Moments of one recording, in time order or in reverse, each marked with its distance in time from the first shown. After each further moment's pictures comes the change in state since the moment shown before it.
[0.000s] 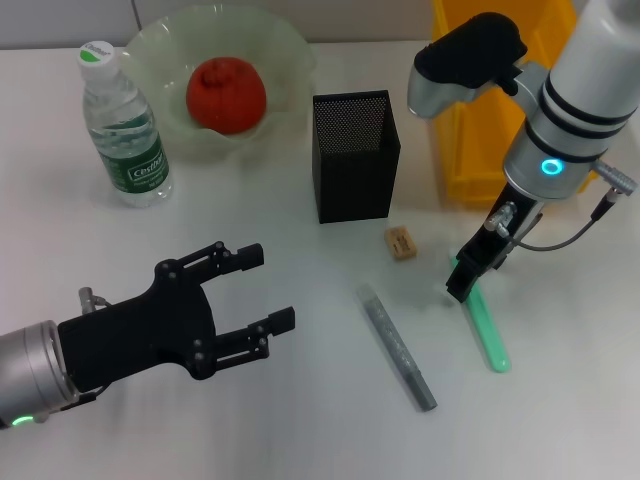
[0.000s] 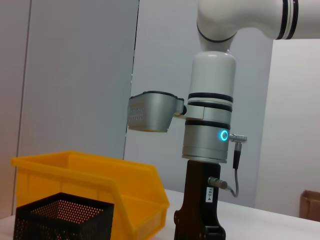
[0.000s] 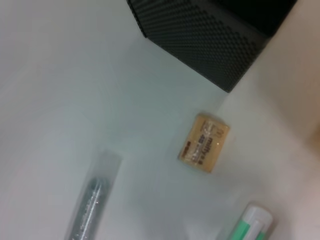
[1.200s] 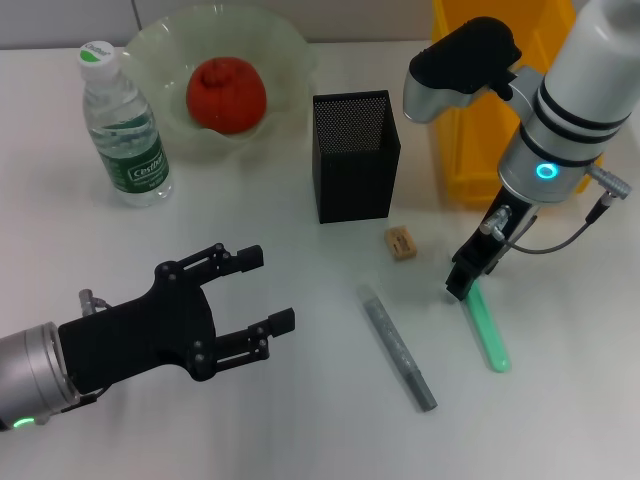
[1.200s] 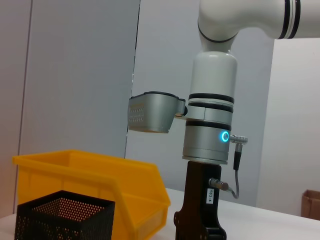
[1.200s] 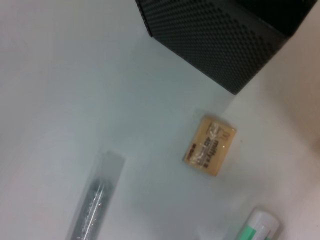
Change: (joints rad) left arm -0.001 0.000 -0.002 -0.012 0.000 -0.003 0.011; right arm -0.003 0.000 -0.027 0.006 0.025 0.019 -0.002
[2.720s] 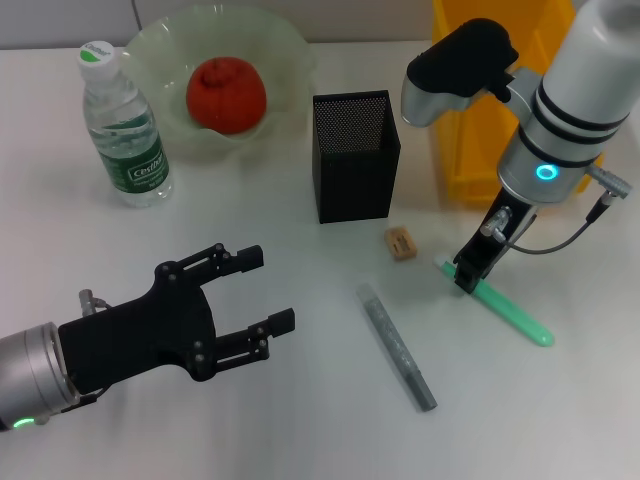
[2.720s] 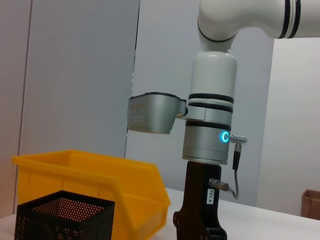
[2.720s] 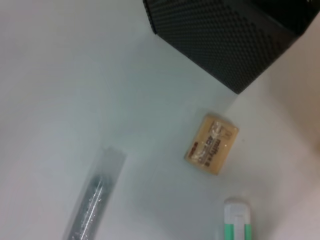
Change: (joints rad) left arm 0.000 0.000 0.000 0.000 0.000 0.000 0.001; right arm 0.001 0.000 -0.020 -0.002 0.004 0.002 -0.016
